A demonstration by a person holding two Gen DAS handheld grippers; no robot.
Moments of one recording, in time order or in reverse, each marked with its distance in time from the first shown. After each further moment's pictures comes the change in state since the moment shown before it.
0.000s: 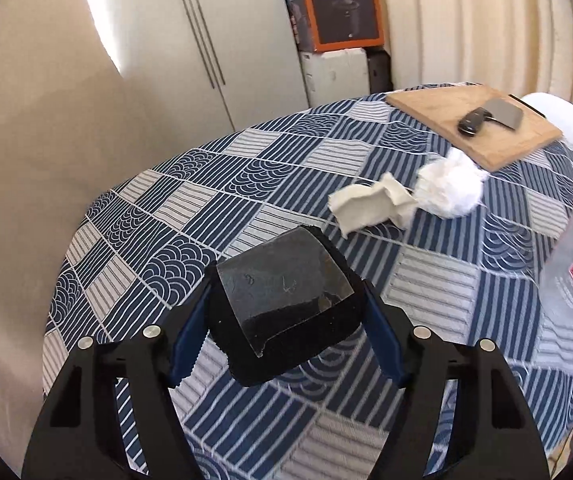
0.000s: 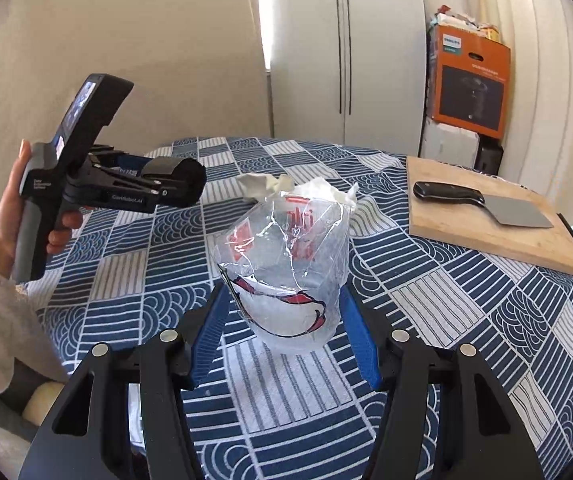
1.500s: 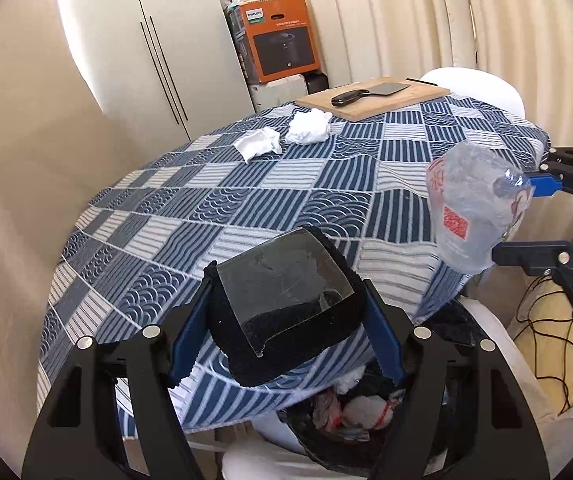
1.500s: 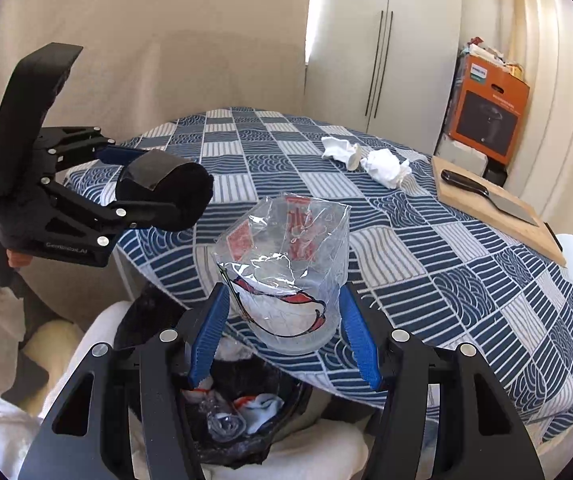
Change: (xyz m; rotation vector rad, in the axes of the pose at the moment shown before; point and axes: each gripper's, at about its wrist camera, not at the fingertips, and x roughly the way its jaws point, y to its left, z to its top) left arm -0.146 -0.065 -0.163 0.113 -0.144 -0.093; right arm -0.096 0.114 -0.093 -0.160 0.033 -0.018
